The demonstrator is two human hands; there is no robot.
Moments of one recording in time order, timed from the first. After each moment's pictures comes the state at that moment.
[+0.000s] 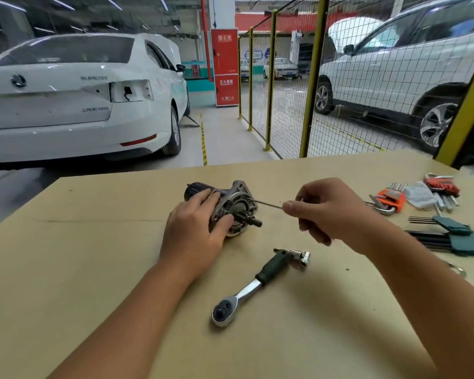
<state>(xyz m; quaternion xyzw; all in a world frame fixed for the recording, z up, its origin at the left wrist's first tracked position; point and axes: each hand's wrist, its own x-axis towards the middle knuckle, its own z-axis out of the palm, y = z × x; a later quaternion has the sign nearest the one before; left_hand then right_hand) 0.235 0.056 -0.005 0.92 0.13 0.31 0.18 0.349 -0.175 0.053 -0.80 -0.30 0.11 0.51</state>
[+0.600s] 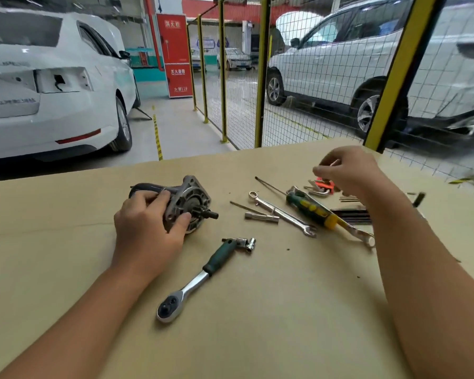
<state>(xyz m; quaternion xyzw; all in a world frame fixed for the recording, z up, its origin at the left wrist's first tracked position) 0.241 0.037 -0.009 0.91 0.14 0.35 0.16 0.423 -0.277 0.070 -0.92 -0.13 -0.08 0.37</state>
